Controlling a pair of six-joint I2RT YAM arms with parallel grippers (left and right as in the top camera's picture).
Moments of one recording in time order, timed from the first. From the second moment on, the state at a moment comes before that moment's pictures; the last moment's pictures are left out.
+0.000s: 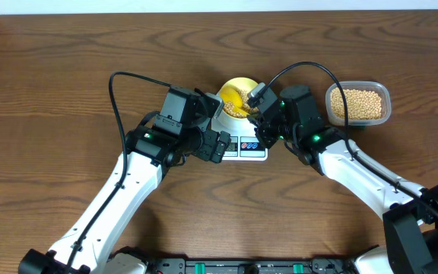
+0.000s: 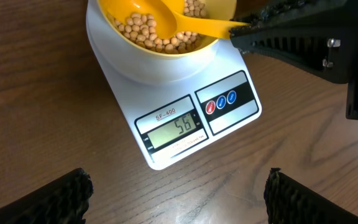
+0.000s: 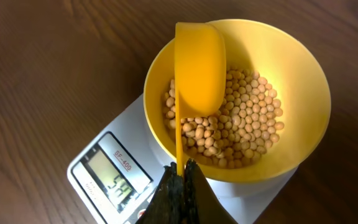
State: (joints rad) left arm -0.42 1.36 1.02 -0.66 0.24 -0.02; right arm 0.47 1.61 0.89 0.00 -0.32 -0.14
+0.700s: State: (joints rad) left arm -0.42 1.36 1.02 -0.66 0.24 -0.02; right arm 0.42 1.61 0.89 0.07 -0.35 0.20
